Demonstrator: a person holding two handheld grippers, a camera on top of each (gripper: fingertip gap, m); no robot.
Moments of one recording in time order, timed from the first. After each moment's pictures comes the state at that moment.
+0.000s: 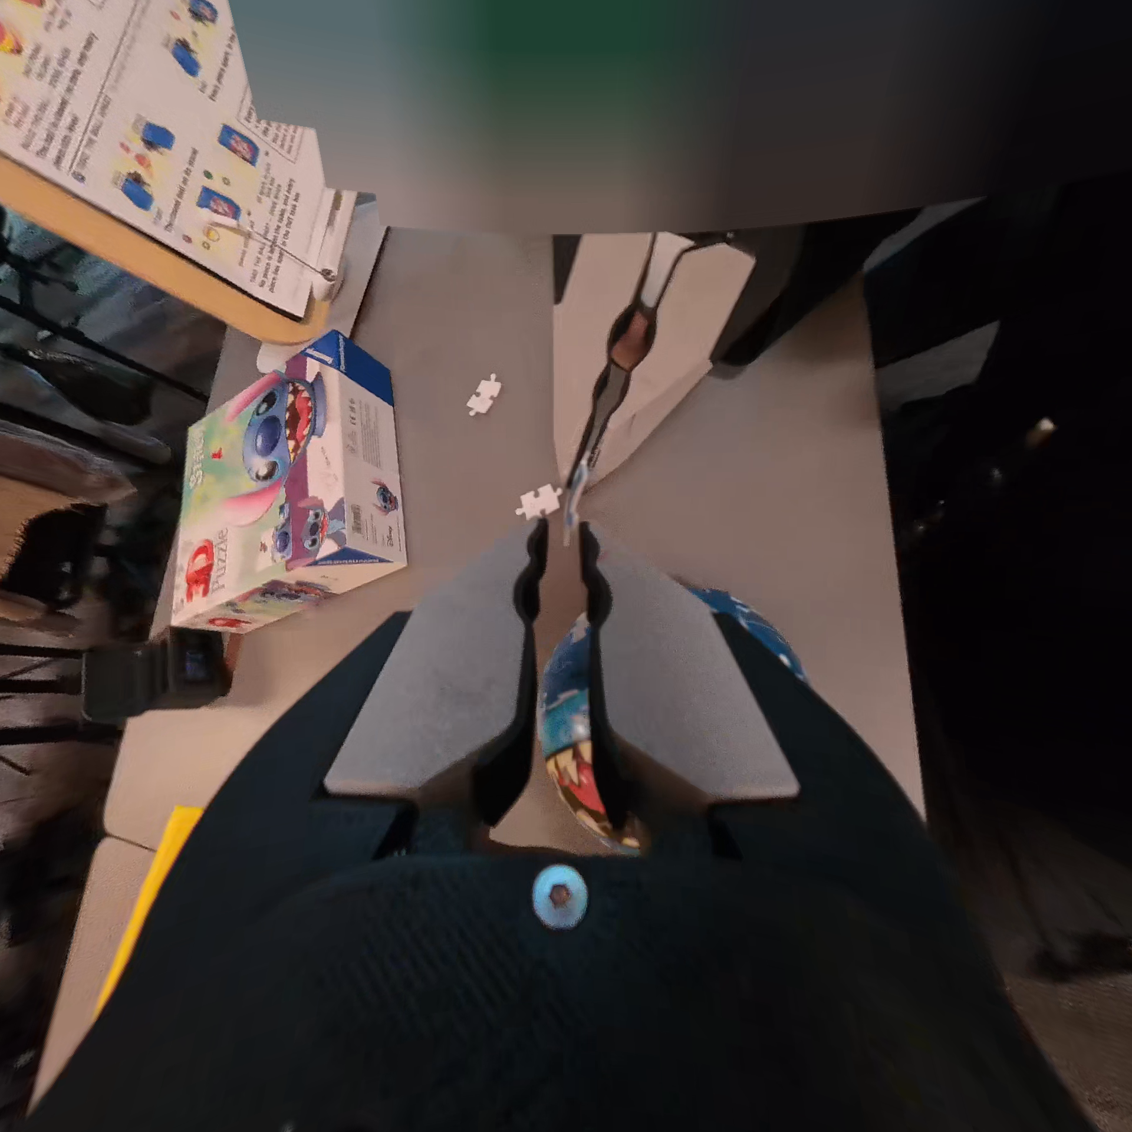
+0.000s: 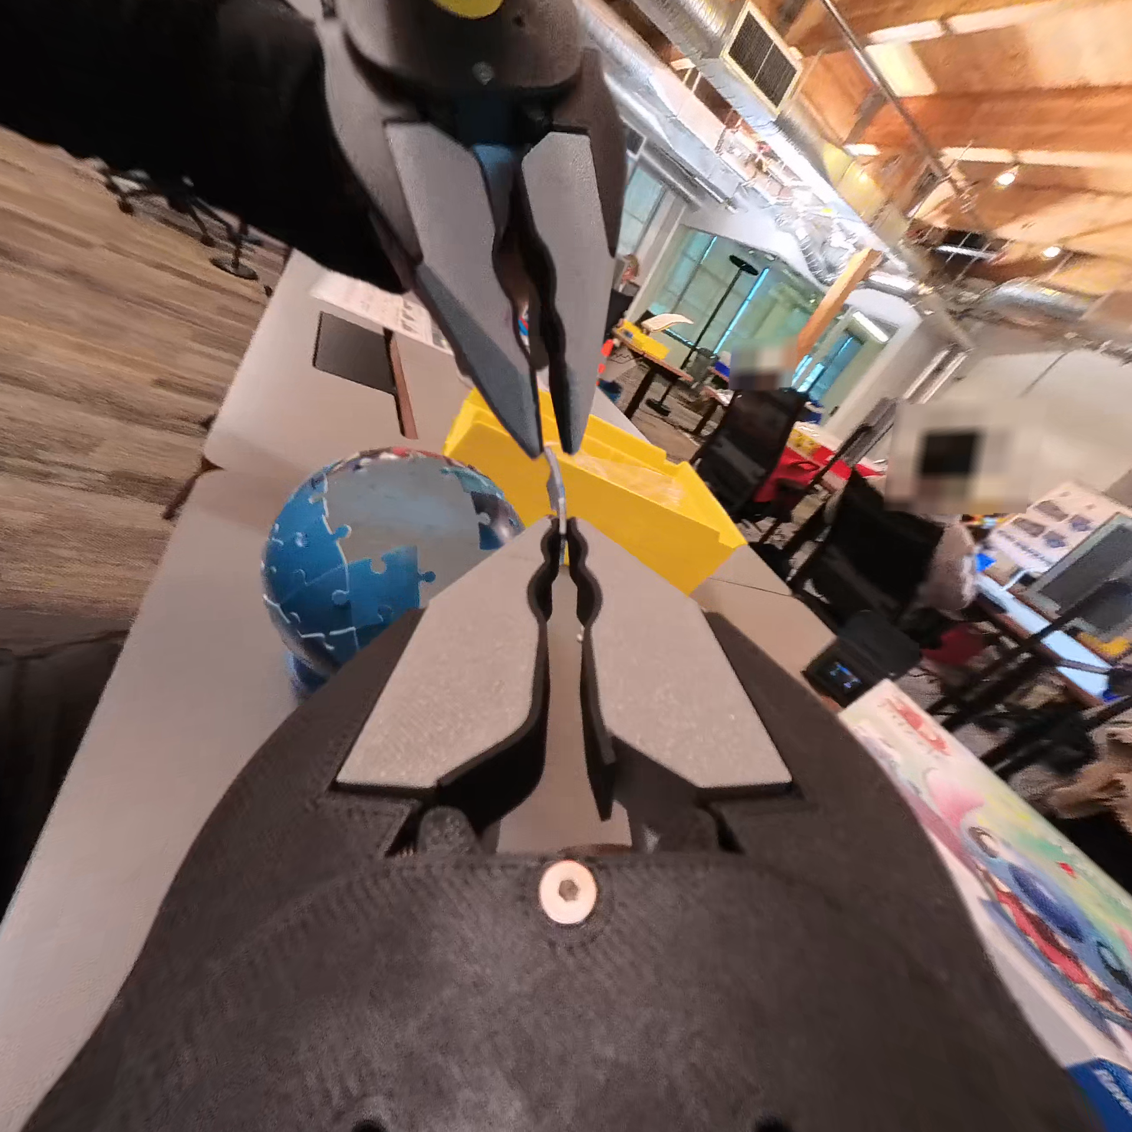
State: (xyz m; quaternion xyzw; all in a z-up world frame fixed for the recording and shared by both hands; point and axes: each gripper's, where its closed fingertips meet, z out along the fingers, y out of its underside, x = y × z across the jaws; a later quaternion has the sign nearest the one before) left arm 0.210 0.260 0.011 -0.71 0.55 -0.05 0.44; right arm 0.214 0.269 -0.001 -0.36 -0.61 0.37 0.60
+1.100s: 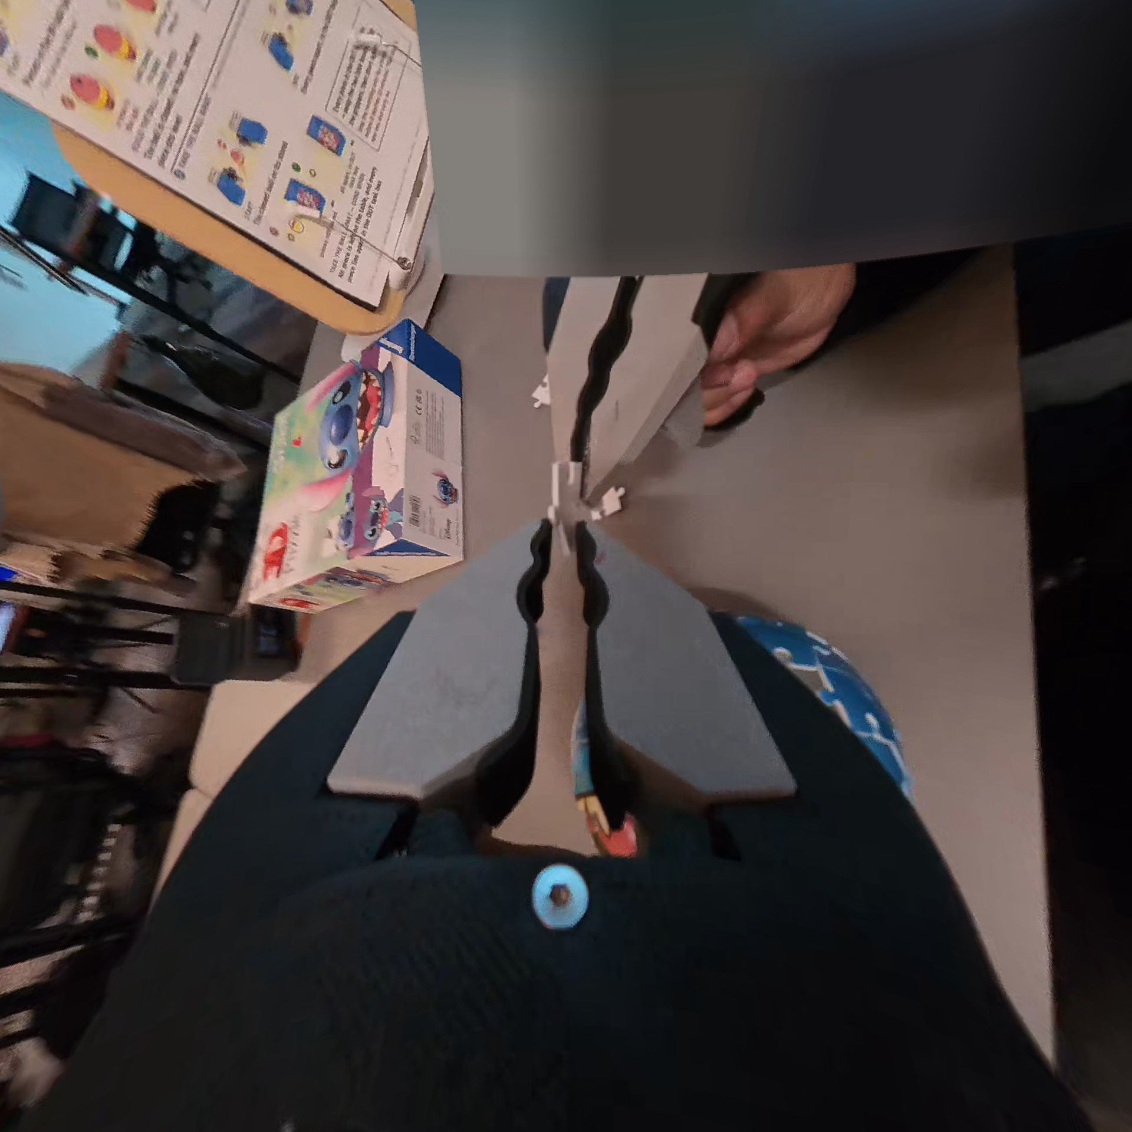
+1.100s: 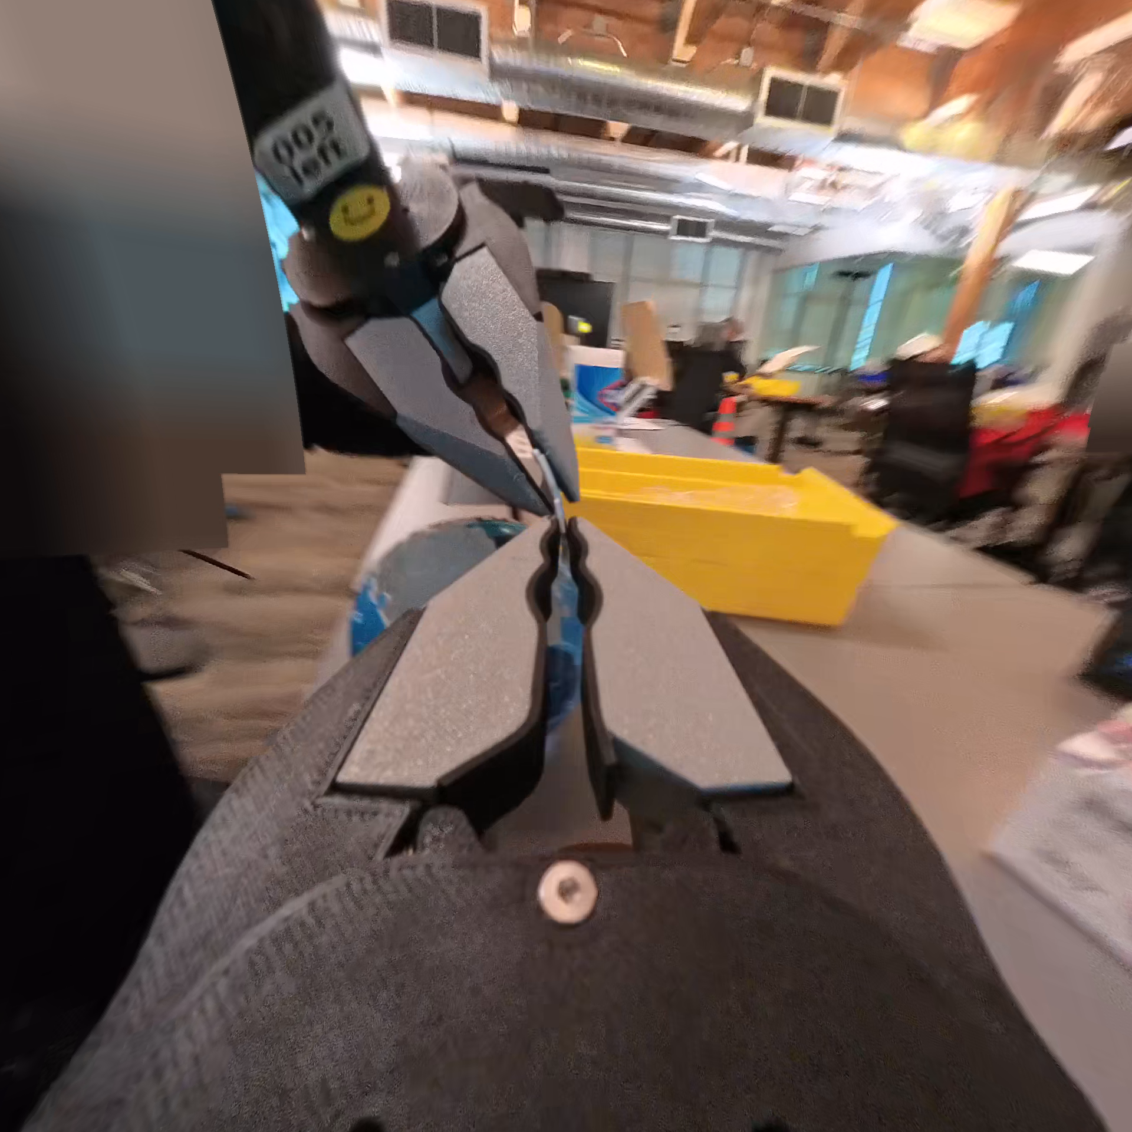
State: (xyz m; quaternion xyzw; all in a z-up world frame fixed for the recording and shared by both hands) left arm 0.212 0.284 -0.001 -0.70 0.53 0.02 0.48; right arm 0.209 0.282 -0.001 -0.39 -0.52 0.59 0.48
